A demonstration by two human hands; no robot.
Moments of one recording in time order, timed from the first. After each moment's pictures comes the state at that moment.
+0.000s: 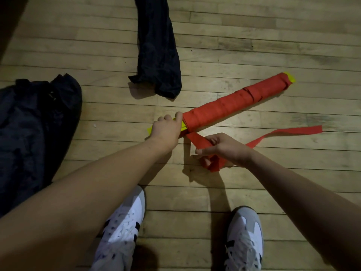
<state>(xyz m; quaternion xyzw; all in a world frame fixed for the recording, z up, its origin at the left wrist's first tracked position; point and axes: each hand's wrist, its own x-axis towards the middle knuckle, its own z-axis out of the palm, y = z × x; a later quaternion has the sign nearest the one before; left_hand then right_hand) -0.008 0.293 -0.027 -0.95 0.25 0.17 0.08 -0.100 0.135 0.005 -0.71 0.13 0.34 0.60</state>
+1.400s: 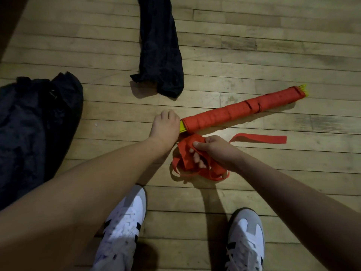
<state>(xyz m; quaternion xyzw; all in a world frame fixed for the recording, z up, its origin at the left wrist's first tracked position) -0.001 0.300 -0.032 -0.93 0.31 0.09 0.17 -0.093 0.163 0.000 -0.65 0.20 0.31 0.67</state>
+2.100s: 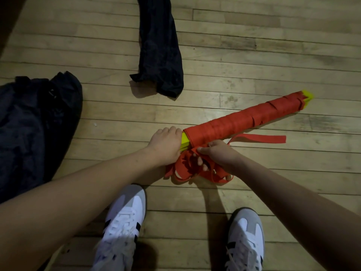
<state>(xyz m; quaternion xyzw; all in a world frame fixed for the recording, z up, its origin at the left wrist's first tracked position) -0.024 0.319 -0.032 -0.91 0.37 0.19 0.03 -0.100 0.164 -0.012 -0.69 0.26 0.29 0.60</state>
